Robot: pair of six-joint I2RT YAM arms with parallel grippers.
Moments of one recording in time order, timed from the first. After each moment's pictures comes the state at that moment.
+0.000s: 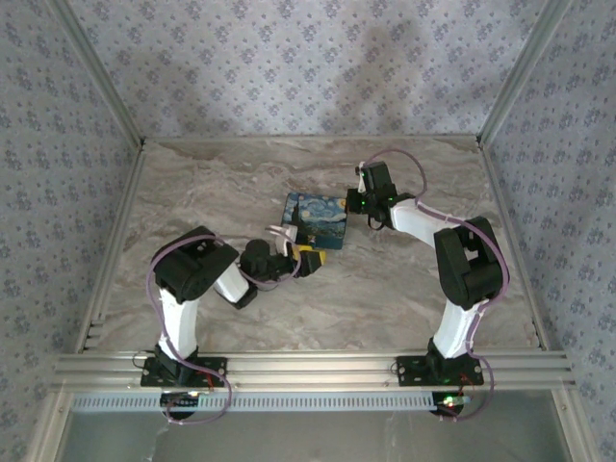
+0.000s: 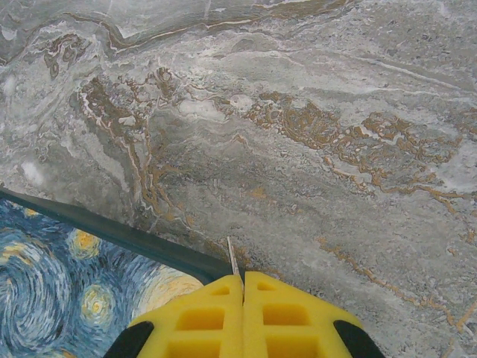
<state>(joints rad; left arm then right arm) -0.69 1.98 0.49 1.28 0.39 -0.71 0.38 1.81 1.15 -0.10 -0.06 0.34</state>
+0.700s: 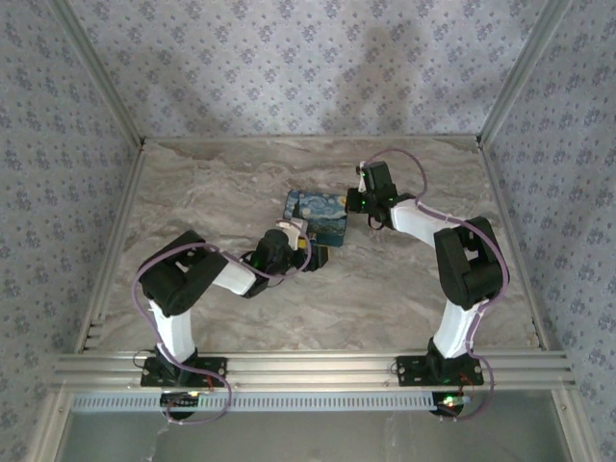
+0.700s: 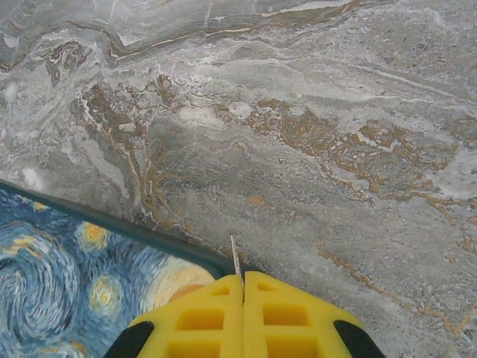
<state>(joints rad) -0.76 1.87 0.64 0.79 0.11 -0.52 0.38 1.81 1.14 -0.08 -0.06 0.34</state>
